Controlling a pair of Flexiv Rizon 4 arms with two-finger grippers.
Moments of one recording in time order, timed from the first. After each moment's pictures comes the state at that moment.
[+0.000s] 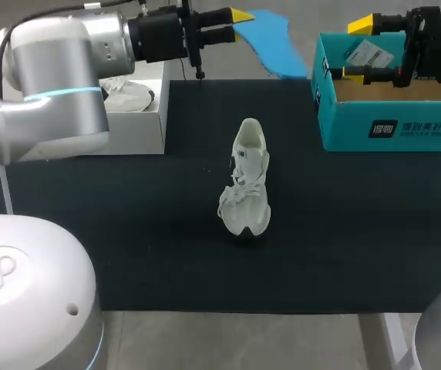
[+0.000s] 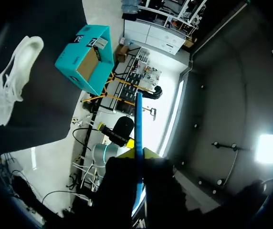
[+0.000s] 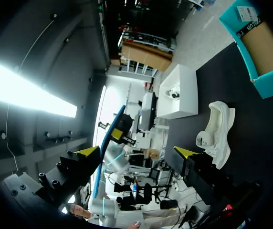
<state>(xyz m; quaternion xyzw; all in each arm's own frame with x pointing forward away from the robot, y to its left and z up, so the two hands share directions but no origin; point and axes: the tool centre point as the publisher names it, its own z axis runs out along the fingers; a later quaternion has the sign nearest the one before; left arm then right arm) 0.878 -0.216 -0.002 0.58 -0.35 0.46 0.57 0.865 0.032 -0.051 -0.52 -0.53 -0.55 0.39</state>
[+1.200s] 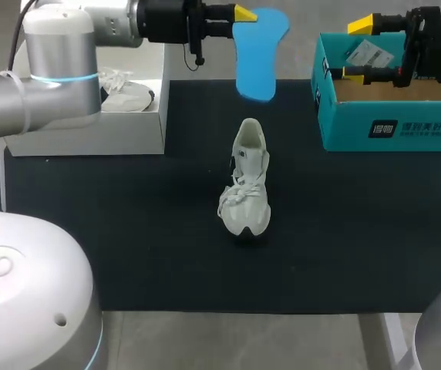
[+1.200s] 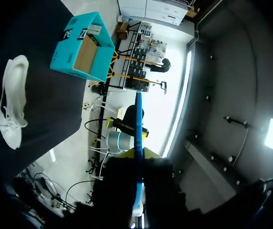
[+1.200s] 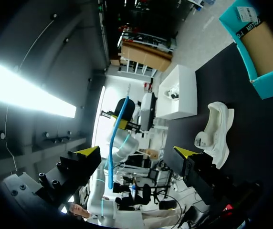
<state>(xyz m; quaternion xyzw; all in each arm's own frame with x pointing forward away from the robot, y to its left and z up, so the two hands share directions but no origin) 0.901 -0.219 -0.015 0.51 -0.46 0.41 0.60 0.868 0.032 -0.053 -0.53 -0.53 -0.54 0.38</state>
